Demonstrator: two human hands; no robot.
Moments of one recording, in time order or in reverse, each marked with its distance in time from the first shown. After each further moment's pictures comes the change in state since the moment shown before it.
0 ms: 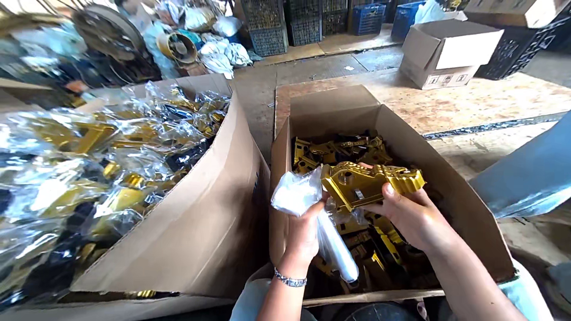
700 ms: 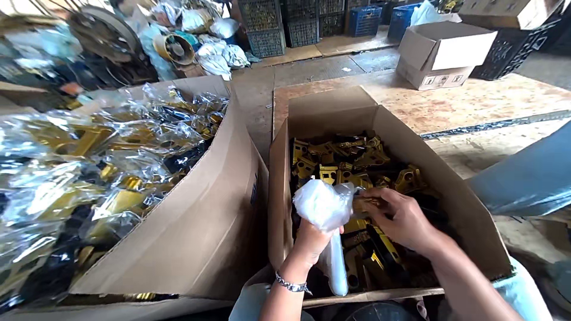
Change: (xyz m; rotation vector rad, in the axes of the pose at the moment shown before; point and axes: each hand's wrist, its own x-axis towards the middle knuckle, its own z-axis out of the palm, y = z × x) left_hand 0.000 -0.015 -0.019 0.174 -0.434 -0.024; right_hand -0.005 0.024 -0.032 -1.056 -0.059 -0.347
